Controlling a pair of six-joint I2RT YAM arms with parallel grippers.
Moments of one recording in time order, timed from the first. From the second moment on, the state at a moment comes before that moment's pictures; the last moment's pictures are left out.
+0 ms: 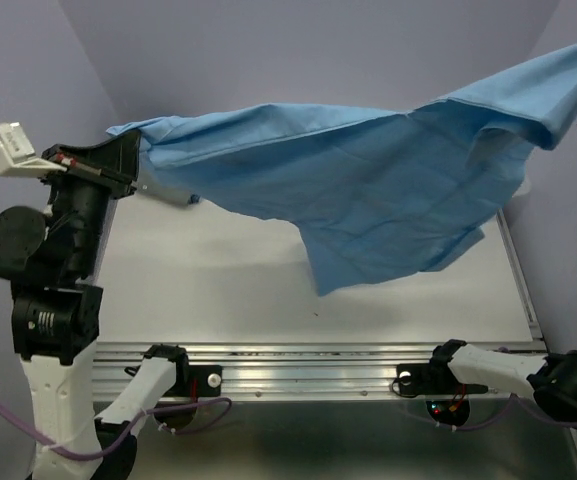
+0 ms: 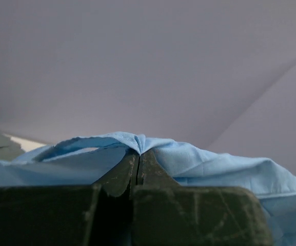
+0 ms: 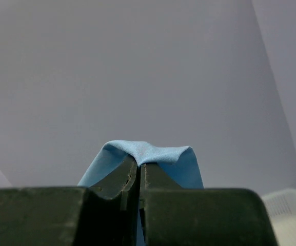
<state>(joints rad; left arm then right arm) -0.12 0.86 1.56 -0.46 -0.03 -0.67 0.68 1.07 2.08 -0.31 0.71 -0.01</state>
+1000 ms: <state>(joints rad) -0.10 1.13 1.18 -0.34 0.17 -0.92 0.51 1.58 2.06 0.14 0.75 -0.51</state>
